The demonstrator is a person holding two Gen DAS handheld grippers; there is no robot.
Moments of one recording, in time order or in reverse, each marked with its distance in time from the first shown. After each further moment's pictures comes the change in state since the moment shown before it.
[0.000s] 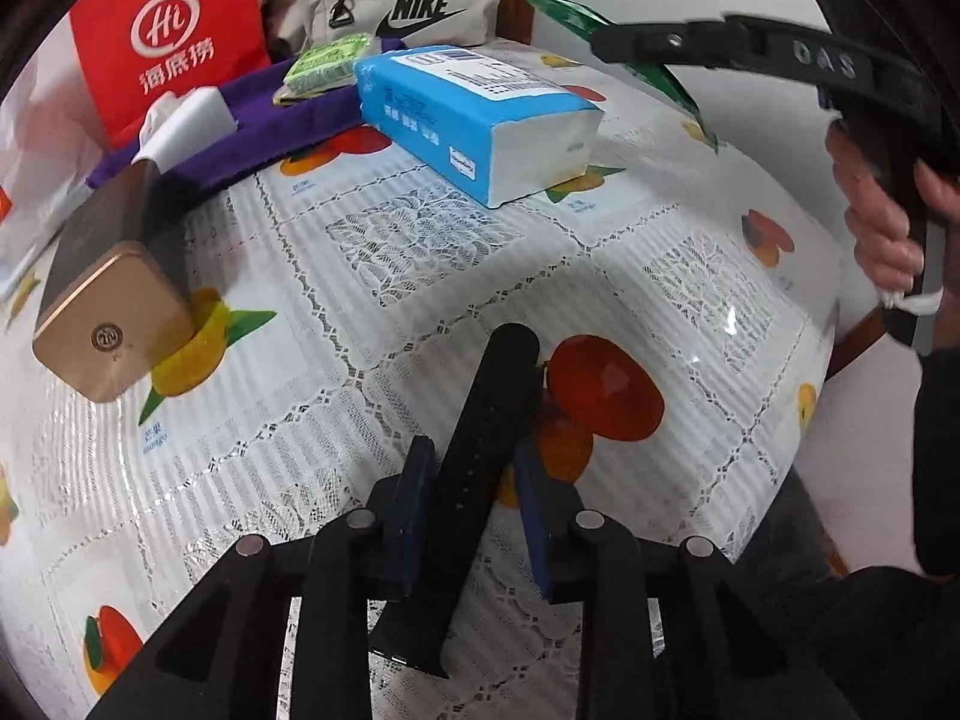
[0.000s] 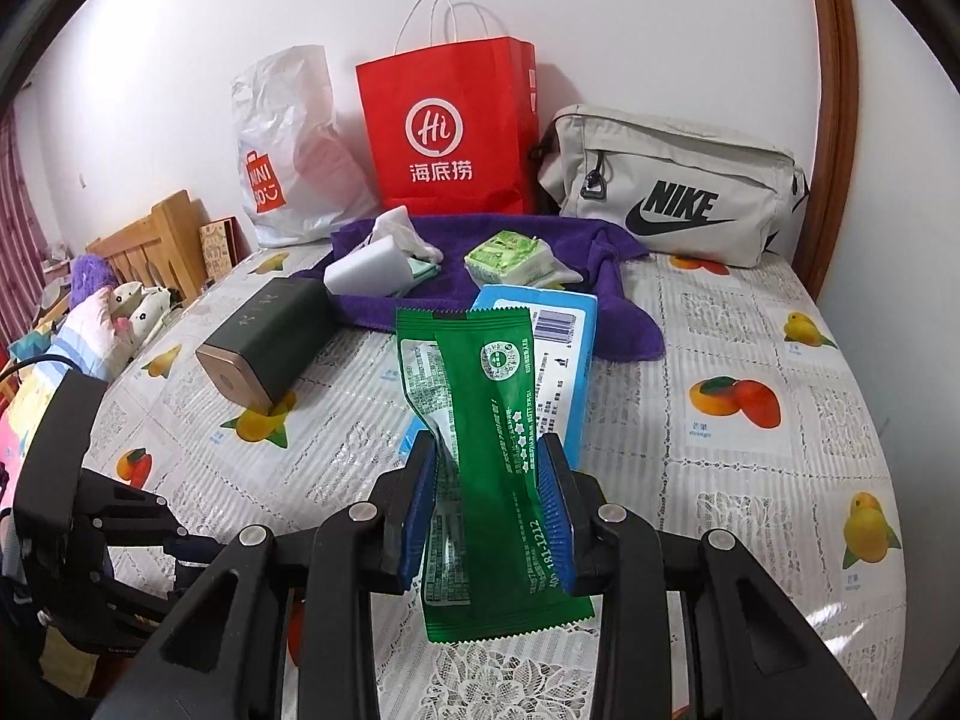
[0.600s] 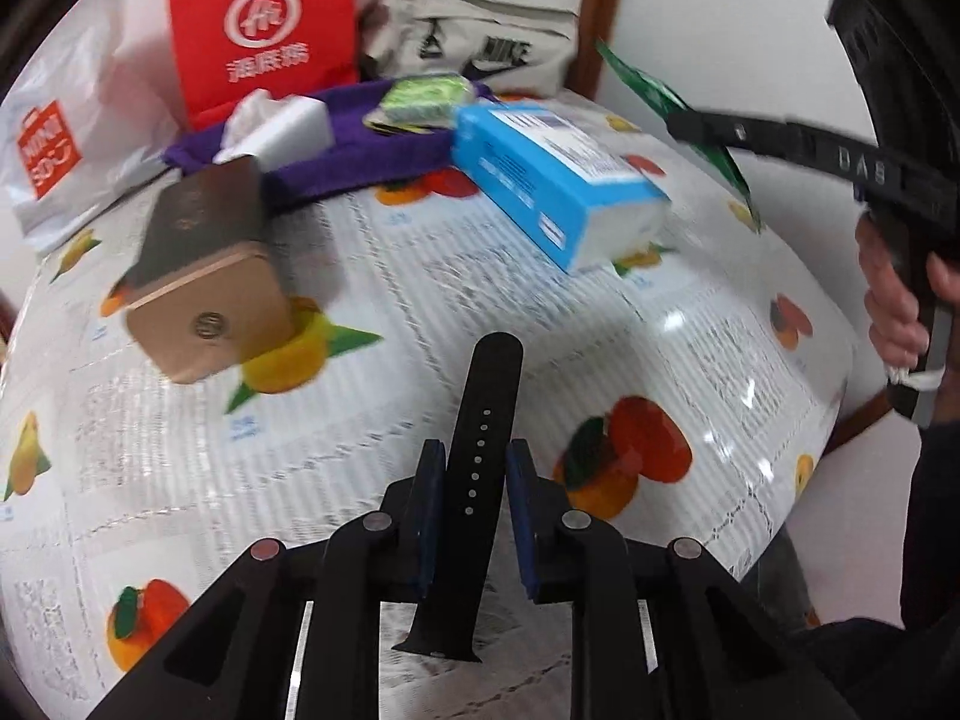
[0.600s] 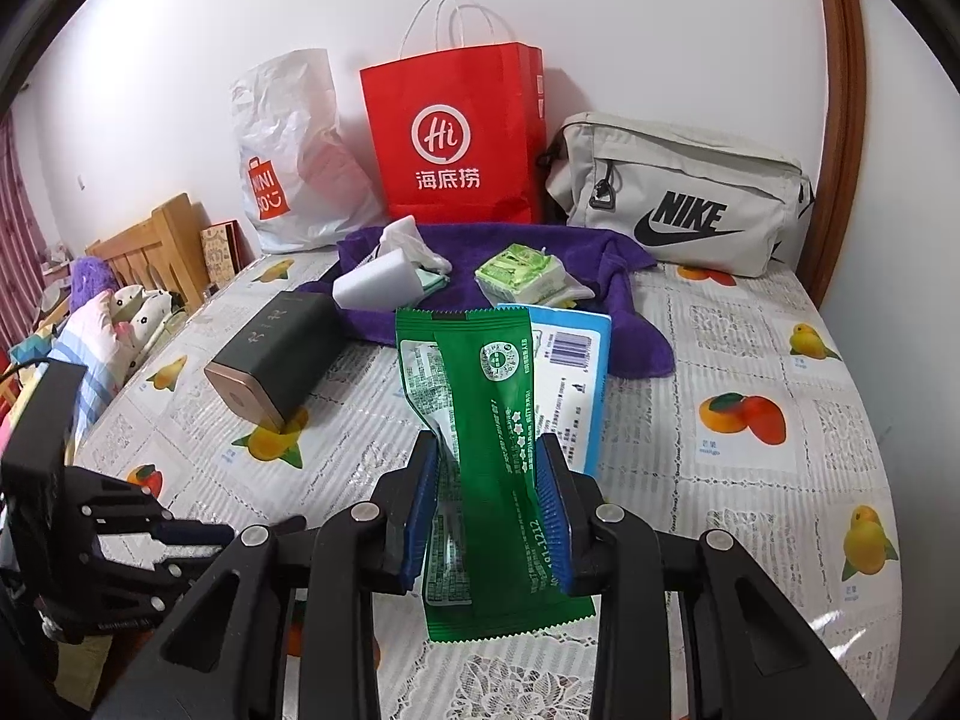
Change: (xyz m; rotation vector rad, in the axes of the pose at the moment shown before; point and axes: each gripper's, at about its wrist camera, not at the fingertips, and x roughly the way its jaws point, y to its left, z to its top) left arm -0.034 0.042 0.003 -0.173 -0.091 0.030; right arm 0.000 0.011 0.018 0.001 0.011 0.002
